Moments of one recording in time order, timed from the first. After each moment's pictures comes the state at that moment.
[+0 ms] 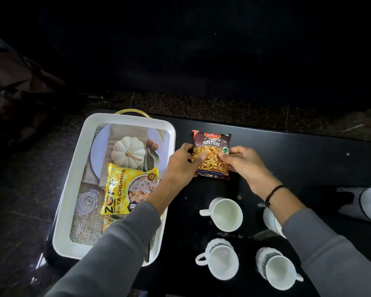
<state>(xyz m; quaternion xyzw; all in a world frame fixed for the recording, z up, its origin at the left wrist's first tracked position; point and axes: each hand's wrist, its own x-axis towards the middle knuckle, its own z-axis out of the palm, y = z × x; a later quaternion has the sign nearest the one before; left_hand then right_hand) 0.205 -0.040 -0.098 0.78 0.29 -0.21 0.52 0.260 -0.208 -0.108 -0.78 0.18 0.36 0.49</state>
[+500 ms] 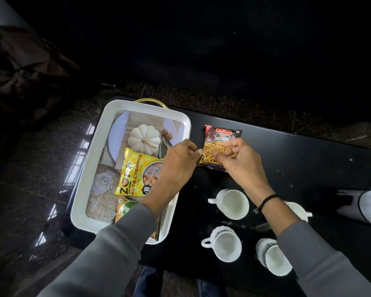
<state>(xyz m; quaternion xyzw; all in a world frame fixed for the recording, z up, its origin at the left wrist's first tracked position) 0.171 -0.014 -0.064 0.85 0.29 -0.13 0.43 0.222 -0.170 -0.059 -0.90 0.02 0.25 0.36</state>
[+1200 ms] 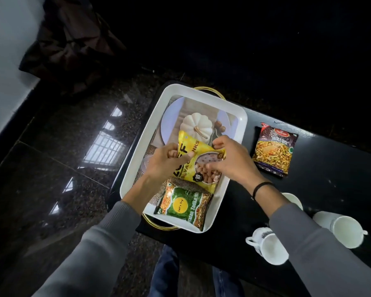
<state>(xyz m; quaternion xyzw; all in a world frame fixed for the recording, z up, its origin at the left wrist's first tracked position) 0.066 0.119 -0.089 0.66 0.40 -0.15 0.62 0.180 -0.048 -0.087 -0.88 -0.16 0.36 0.27</state>
